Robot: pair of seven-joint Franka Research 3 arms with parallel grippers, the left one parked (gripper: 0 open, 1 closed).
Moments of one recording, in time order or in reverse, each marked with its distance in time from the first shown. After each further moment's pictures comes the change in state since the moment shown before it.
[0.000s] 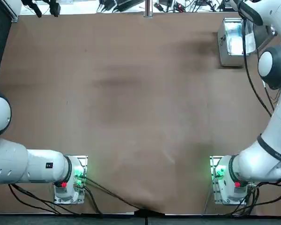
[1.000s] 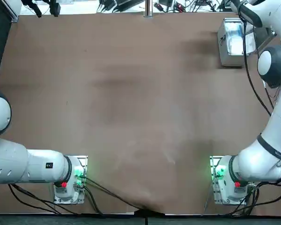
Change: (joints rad) arm -0.025 0.037 0.000 0.000 0.000 0.000 -0.002
